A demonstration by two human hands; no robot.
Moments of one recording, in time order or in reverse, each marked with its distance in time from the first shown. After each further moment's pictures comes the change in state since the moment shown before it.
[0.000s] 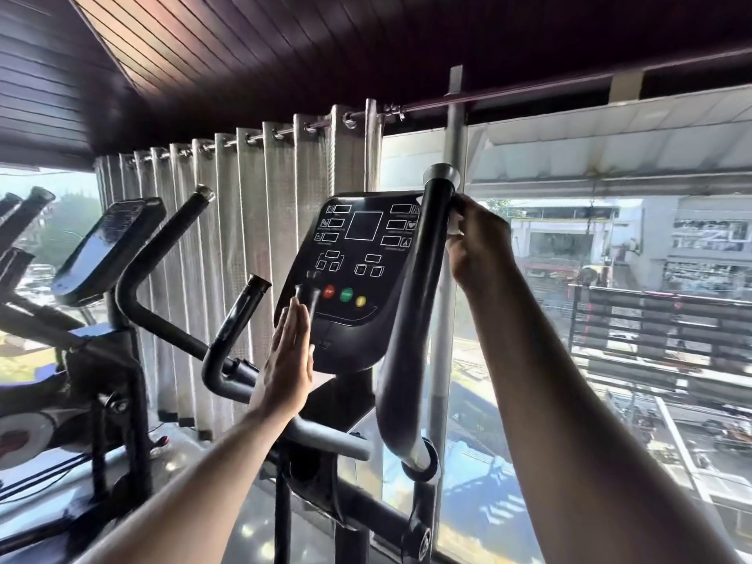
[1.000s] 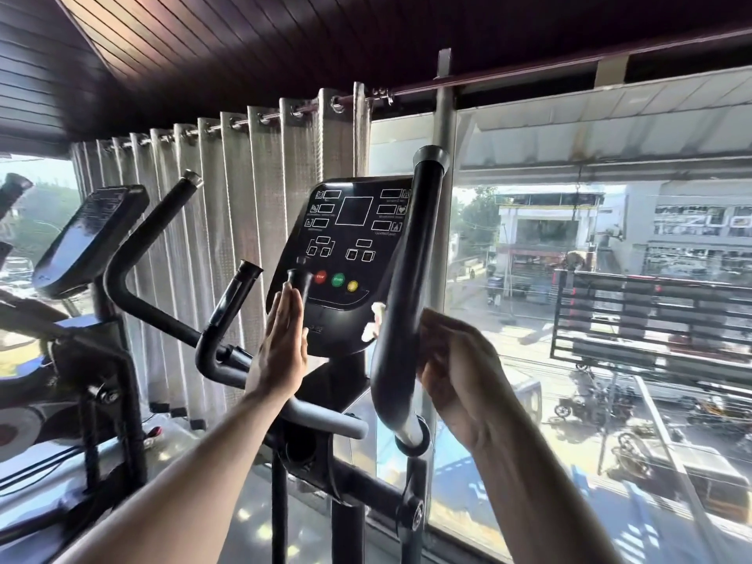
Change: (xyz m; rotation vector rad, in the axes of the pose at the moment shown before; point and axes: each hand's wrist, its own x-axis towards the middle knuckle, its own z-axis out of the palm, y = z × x) left_hand -0.001 0.000 0.000 -0.030 0.010 0.016; right_hand -0.159 0.042 -0.070 -0.045 -0.237 0.320
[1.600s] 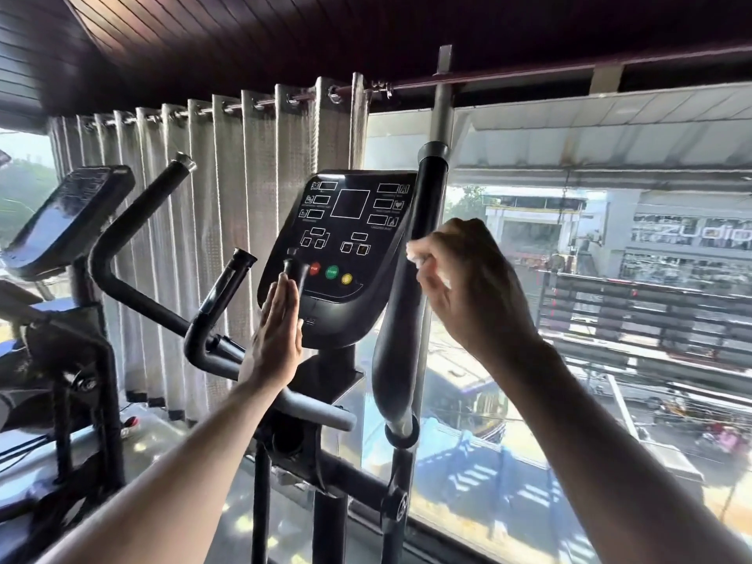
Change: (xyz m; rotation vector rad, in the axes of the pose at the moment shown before) left_hand -0.001 0.004 -0.001 -0.062 -0.001 0.019; right_hand 0.028 -0.058 0.007 -1.558 0.029 -1.324
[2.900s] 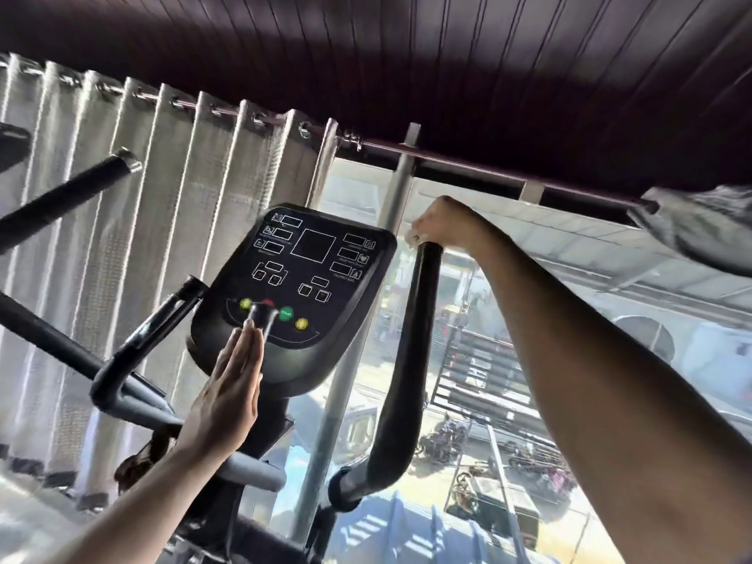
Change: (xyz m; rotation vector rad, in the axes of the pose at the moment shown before) left_hand -0.006 0.004 -0.003 -0.096 0.052 -0.016; right_hand 0.208 0.082 0.048 -0.332 -0.785 0.581
